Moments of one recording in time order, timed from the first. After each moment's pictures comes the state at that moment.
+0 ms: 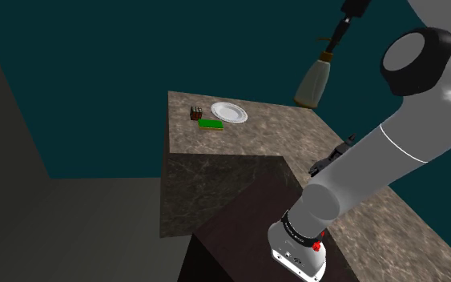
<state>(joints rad) -0.16 -0.16 -0.63 -1.35 -0.05 1.21 -1.10</state>
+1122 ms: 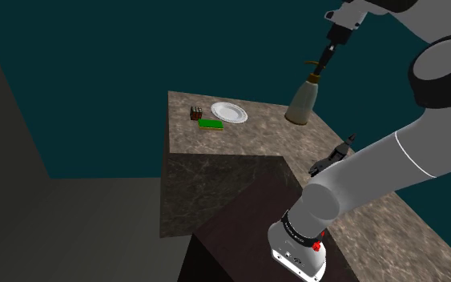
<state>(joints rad) -0.17 -0.32 -0.59 -1.73 -0.12 1.46 -1.04</state>
